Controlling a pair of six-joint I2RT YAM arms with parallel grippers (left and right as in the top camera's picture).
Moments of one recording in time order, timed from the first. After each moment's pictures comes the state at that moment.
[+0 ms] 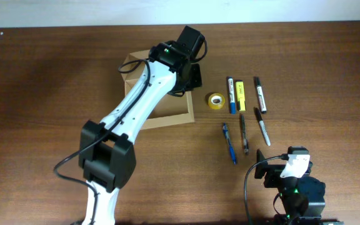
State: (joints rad) left arm -0.54 2.15 2.01 -1.08 0.02 -0.62; right arm -0.03 0.01 0.16 -0.57 -0.06 0.06
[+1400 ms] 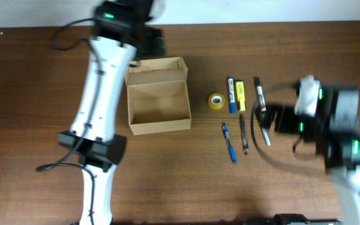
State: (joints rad) left arm -0.30 2.30 2.81 -1.68 -0.19 -0.44; right arm -0.03 1.12 1.22 -1.00 -0.26 0.17
